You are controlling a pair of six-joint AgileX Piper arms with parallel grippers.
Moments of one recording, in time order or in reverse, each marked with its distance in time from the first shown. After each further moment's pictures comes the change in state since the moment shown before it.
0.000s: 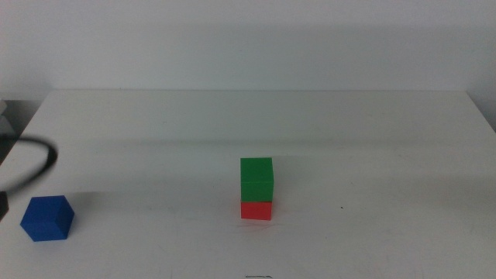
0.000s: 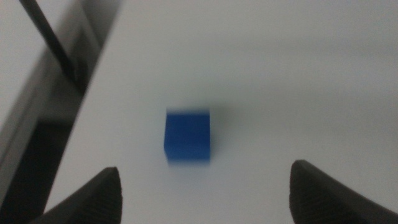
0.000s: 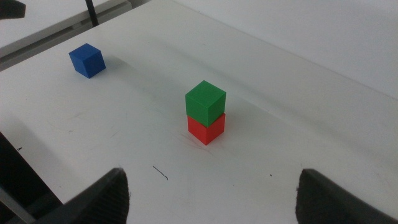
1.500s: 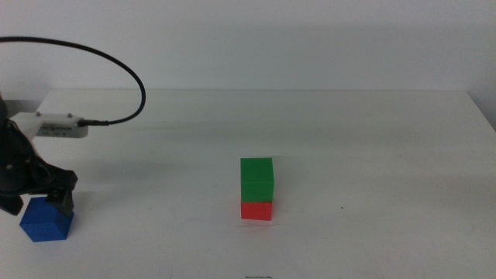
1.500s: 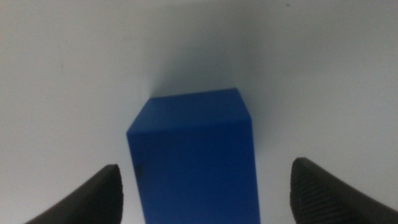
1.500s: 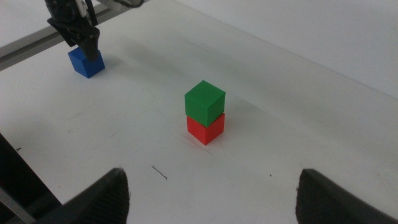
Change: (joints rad) left arm 0.011 1.156 -0.554 0.032 0.269 0.154; right arm 0.000 0.000 0.000 0.000 0.000 0.000
